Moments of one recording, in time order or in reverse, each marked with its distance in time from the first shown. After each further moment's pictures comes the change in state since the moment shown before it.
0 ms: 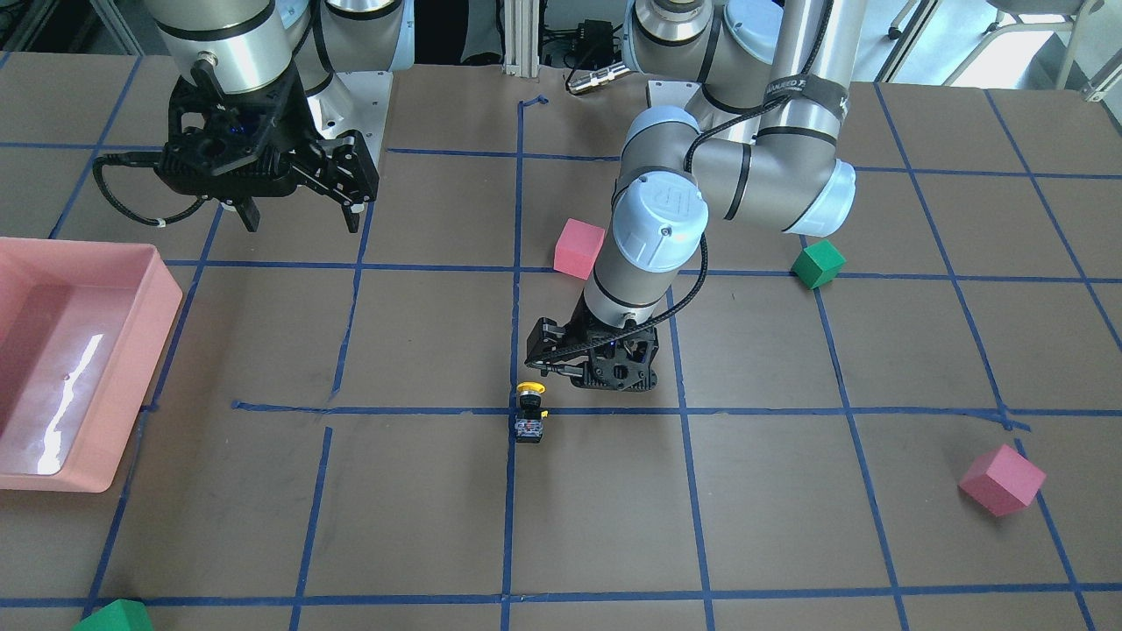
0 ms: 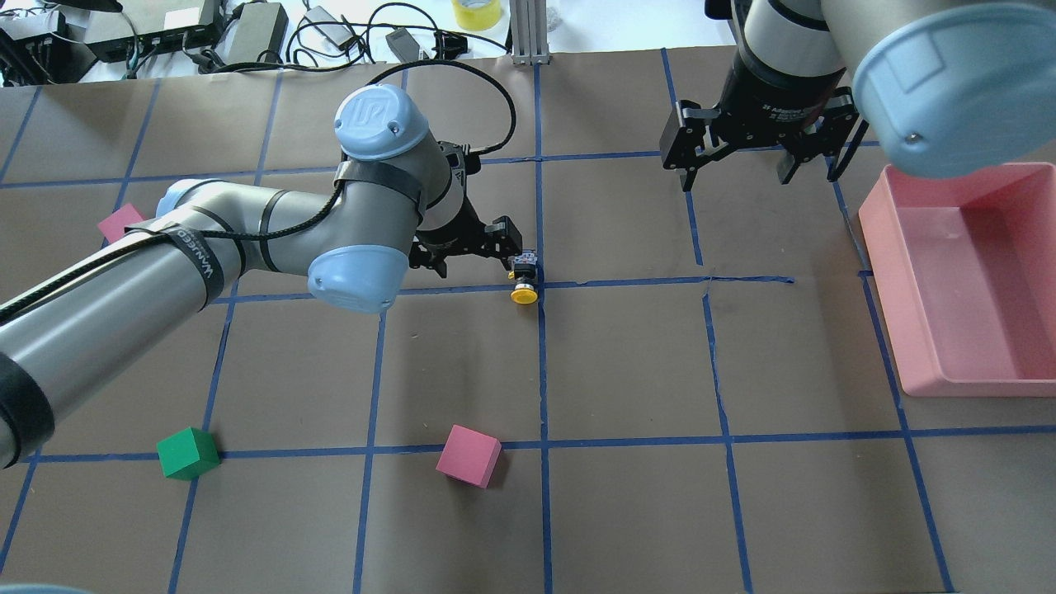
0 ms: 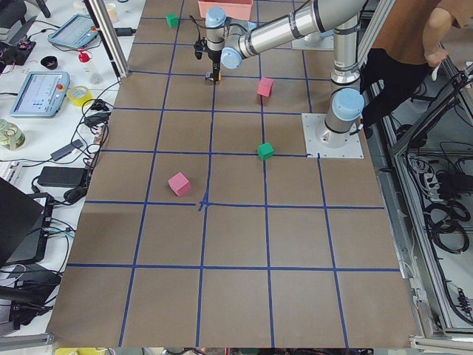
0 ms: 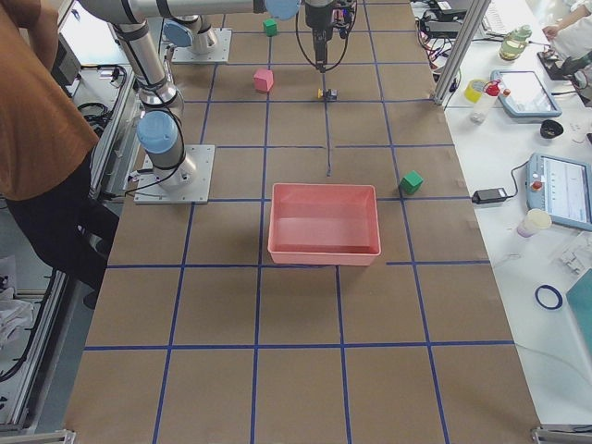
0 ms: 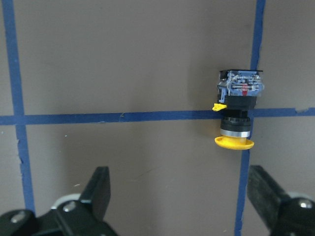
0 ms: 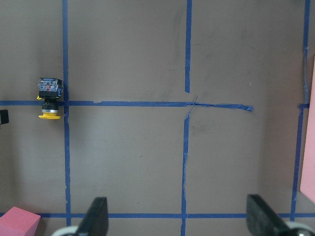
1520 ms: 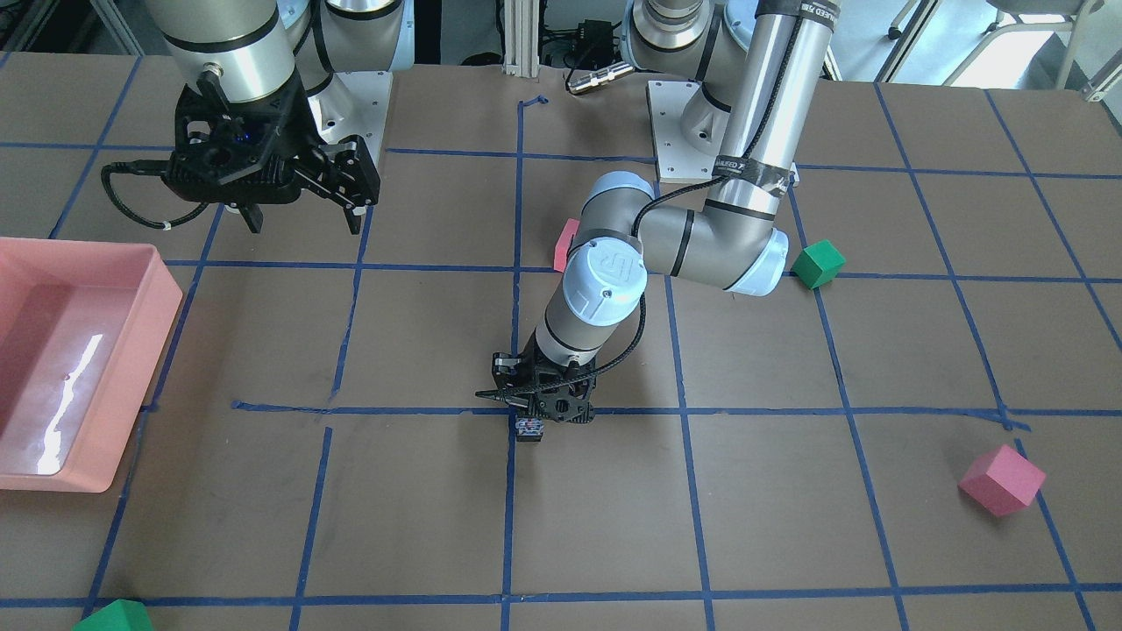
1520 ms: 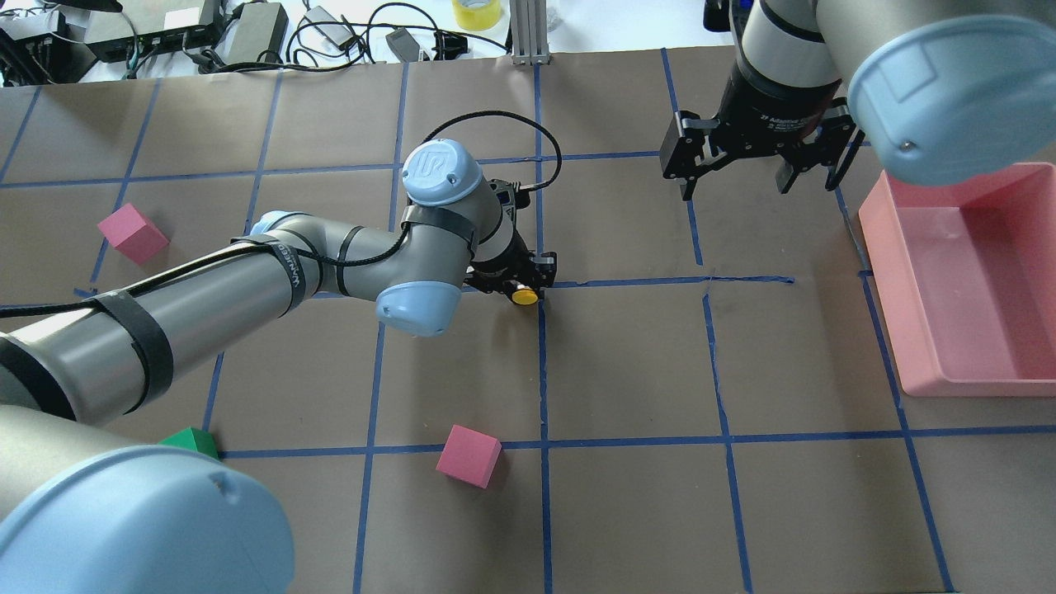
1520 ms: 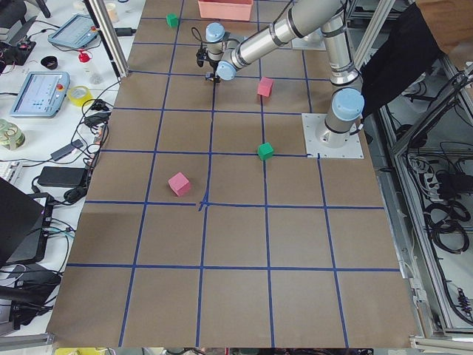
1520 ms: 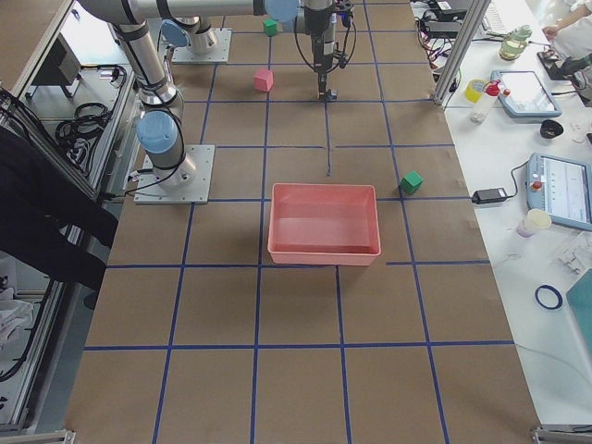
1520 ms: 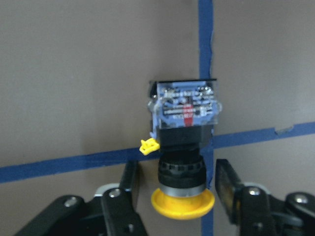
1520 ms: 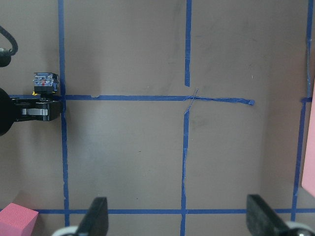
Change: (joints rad) left arm -0.059 -0.162 0.004 0.156 -0.080 -0.042; right arm -0.001 0.000 0.014 0.004 -0.001 0.000
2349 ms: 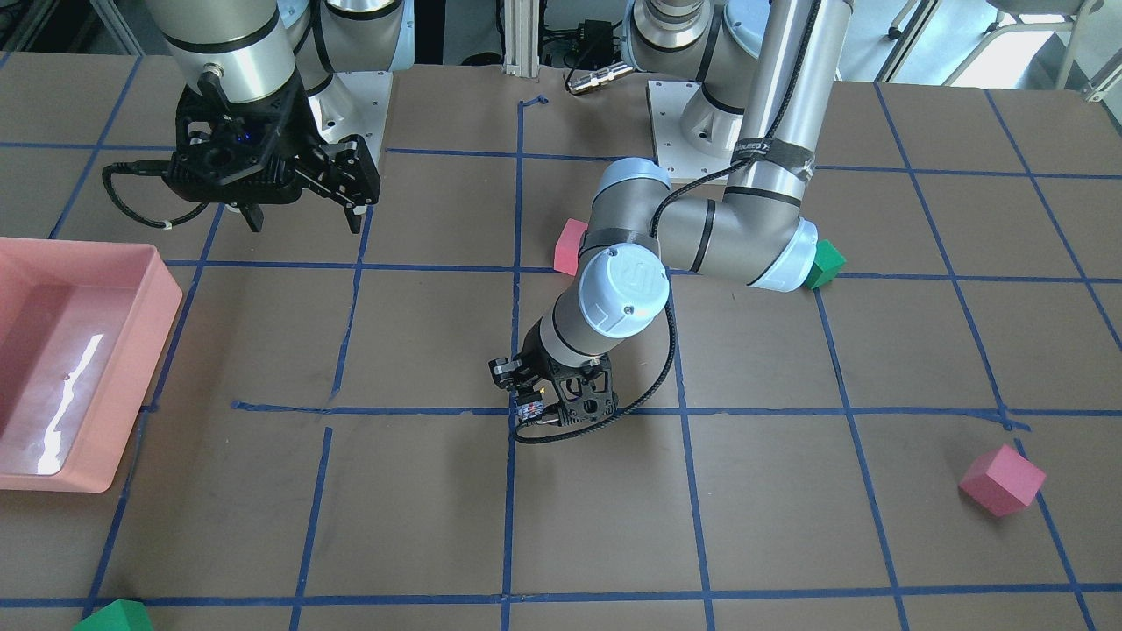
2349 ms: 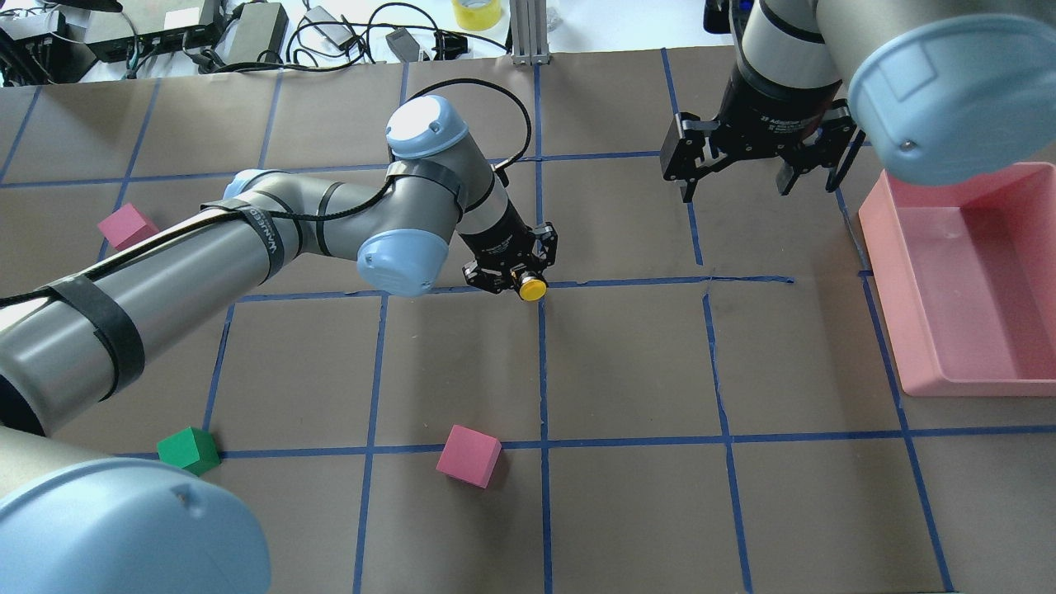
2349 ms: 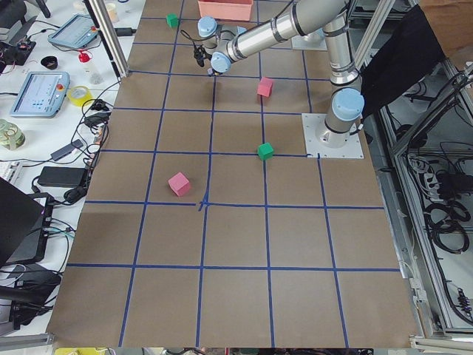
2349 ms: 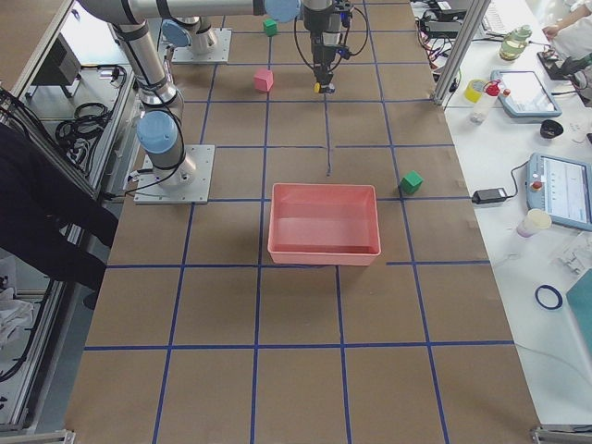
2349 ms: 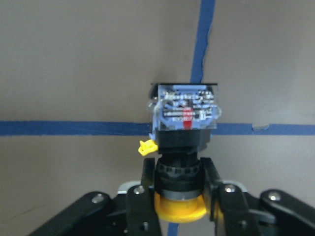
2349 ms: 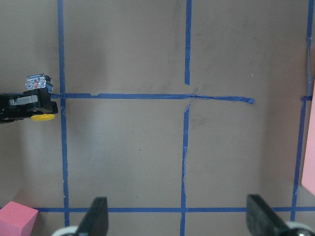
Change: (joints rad) left arm 0.034 0.035 0.094 -0.251 -0.125 -0.381; right arm 0.000 -0.001 0.000 0.007 0.000 -0.001
